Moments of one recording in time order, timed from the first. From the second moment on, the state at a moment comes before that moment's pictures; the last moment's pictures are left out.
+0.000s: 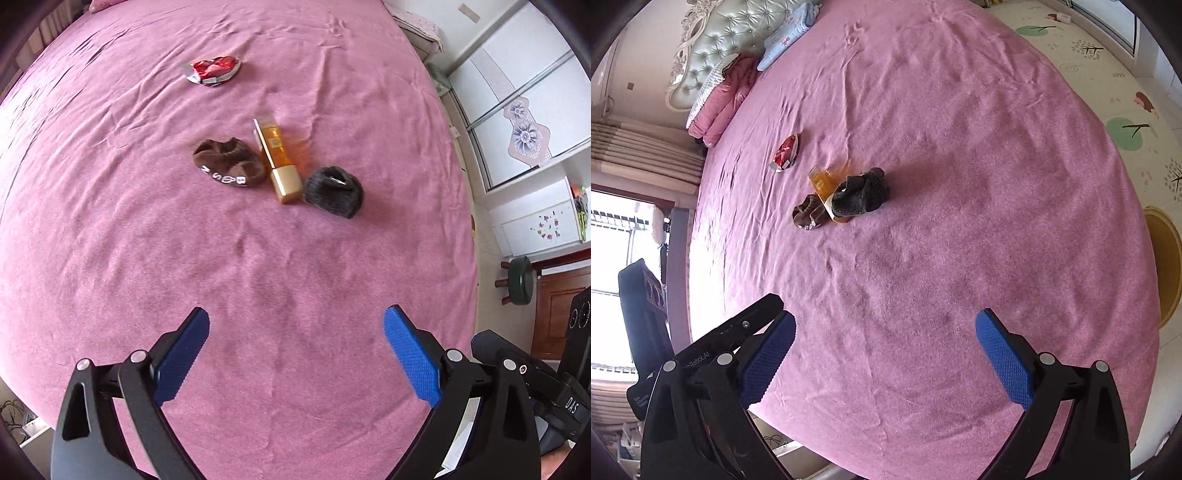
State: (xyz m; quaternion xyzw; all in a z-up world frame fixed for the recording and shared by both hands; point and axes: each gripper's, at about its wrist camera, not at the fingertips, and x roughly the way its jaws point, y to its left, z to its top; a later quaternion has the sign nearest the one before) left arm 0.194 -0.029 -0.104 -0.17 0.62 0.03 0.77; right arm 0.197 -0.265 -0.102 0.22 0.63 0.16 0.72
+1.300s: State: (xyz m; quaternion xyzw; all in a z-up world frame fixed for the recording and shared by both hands) left arm 0.361 0.062 -0.242 -0.27 0.65 0.12 0.70; right arm 0.375 -0.155 -0.170 0.19 0.65 0.21 0.70
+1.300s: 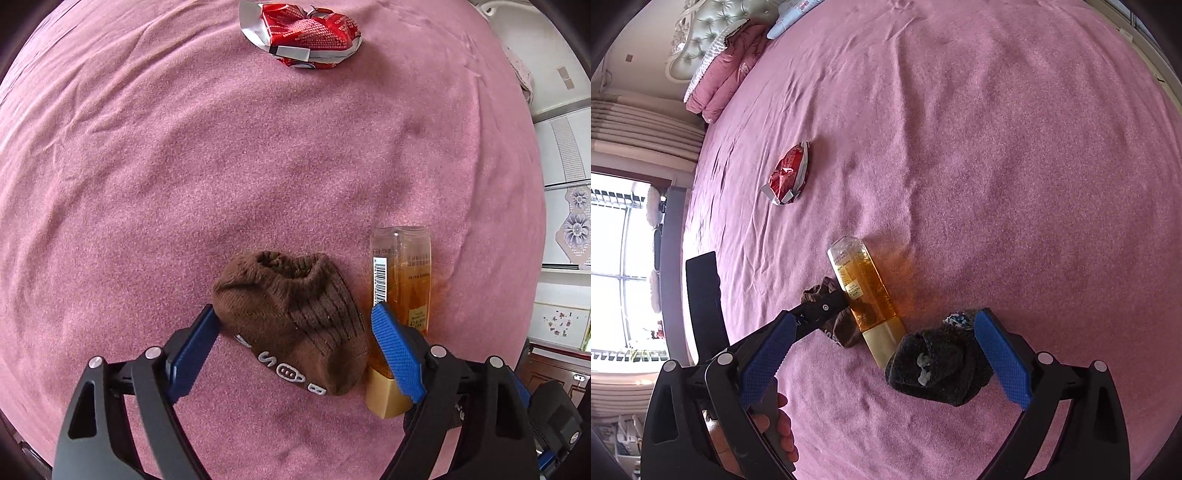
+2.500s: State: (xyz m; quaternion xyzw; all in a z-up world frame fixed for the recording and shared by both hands) left arm 0.279 0.130 -0.210 -0.31 0.61 0.10 0.72; right arm 0.363 -0.055 -0.196 0.01 0.67 0.27 0.69
